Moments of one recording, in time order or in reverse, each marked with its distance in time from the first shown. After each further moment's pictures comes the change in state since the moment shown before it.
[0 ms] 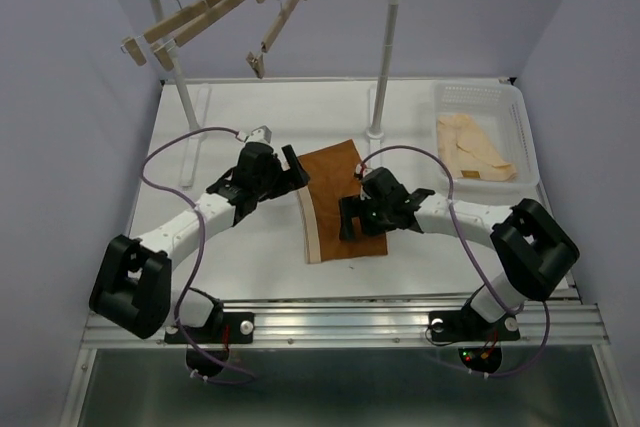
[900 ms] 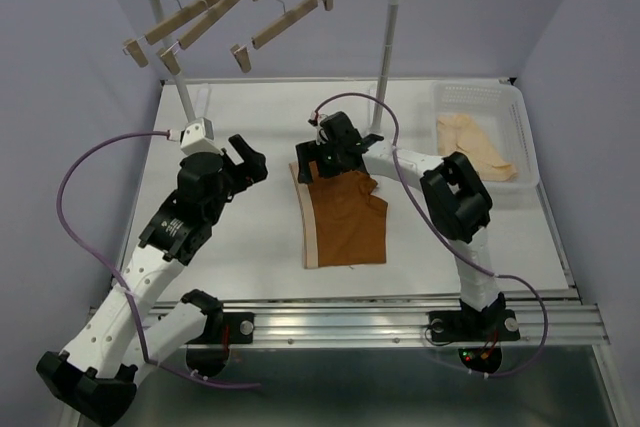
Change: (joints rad) left arm 0.004 -0.566 0.075 -0.352 -0.335 0.067; right arm -0.069 0.502 0.732 -0.033 -0.098 -0.166
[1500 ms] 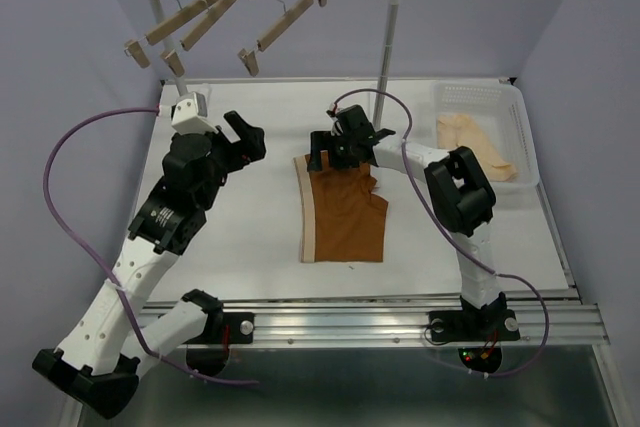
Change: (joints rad) left arm 0.000 0.046 0.177 0.024 0.011 0.088; right arm -0.102 0.090 0.014 0.044 0.001 0.087
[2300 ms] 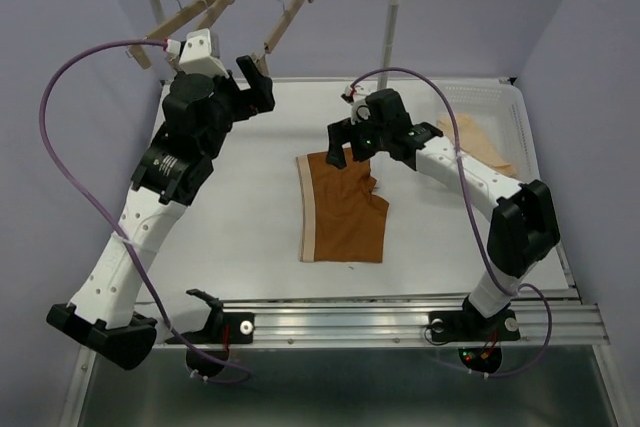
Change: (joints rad) left arm 0.007 0.280 0.399 -0.024 0.019 0.153; right arm -0.002 -0.418 -0.144 -0.134 -0.050 -0.251
